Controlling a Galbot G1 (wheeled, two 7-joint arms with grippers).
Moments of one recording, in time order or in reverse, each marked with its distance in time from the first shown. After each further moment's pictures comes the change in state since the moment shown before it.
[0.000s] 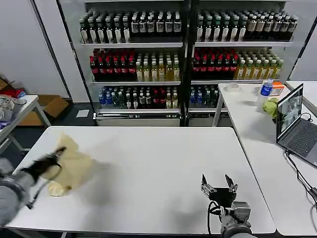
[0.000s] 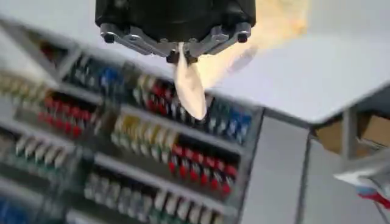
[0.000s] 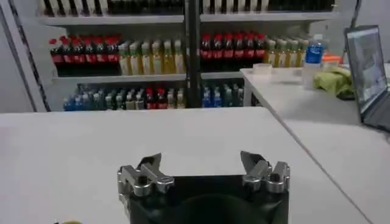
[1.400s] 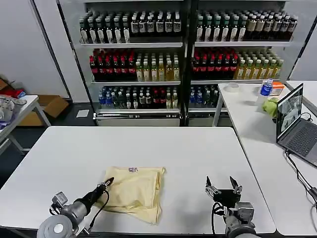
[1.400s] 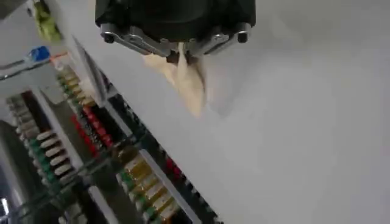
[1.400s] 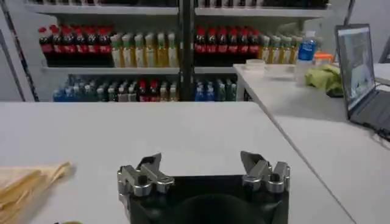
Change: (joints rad) left arm 0.018 -0.410 0.174 0.062 -0.141 0.003 -0.030; right arm -0.012 -0.025 0.022 -0.005 0.014 -0.012 0.011
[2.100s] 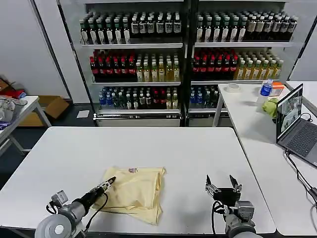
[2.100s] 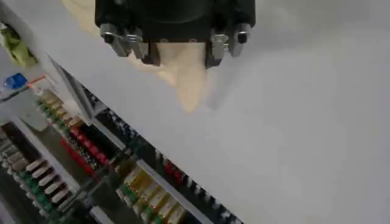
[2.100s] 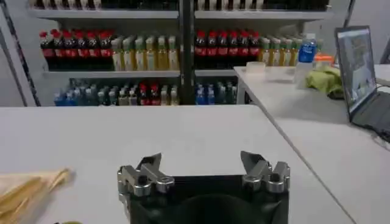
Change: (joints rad) left arm 0.015 0.106 0.062 -0.003 0.106 0.012 0.007; right arm 0.014 -0.004 0.000 -0.006 0.010 0.003 -0.004
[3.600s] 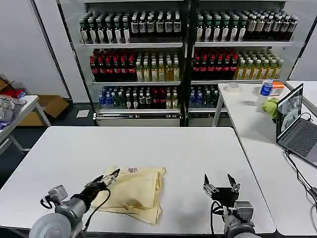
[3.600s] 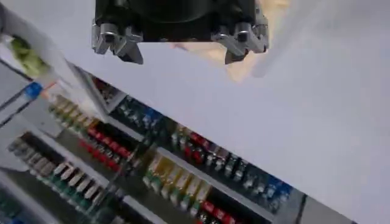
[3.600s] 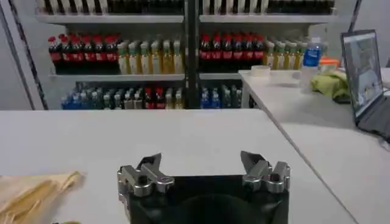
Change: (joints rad) left arm 0.034 0.049 -0.003 -0.235 0.064 -0.030 -0.150; right arm -0.002 -0.009 -0.004 0.015 -0.001 0.004 -0.003
